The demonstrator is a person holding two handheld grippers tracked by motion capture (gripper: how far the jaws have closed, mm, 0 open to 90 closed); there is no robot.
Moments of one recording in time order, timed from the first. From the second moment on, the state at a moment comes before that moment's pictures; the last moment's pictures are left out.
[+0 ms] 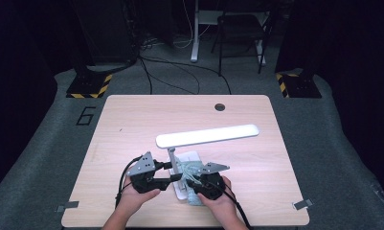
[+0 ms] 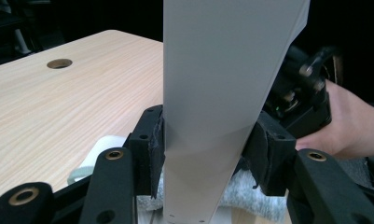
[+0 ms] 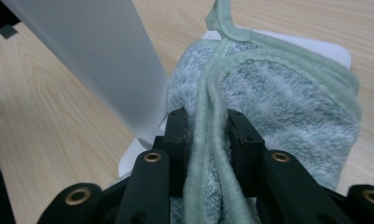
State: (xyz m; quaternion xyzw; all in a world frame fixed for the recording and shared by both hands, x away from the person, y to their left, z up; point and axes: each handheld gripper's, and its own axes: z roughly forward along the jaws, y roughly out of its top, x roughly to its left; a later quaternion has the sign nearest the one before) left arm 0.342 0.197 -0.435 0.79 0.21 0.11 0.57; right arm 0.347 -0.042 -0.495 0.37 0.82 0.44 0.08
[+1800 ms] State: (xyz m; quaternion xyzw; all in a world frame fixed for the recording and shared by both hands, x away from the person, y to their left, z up) left arm 0.332 0.208 -0.426 0.79 0.23 0.11 0.56; right arm 0.345 -0.056 -0.482 0.38 0.80 0.46 0.10
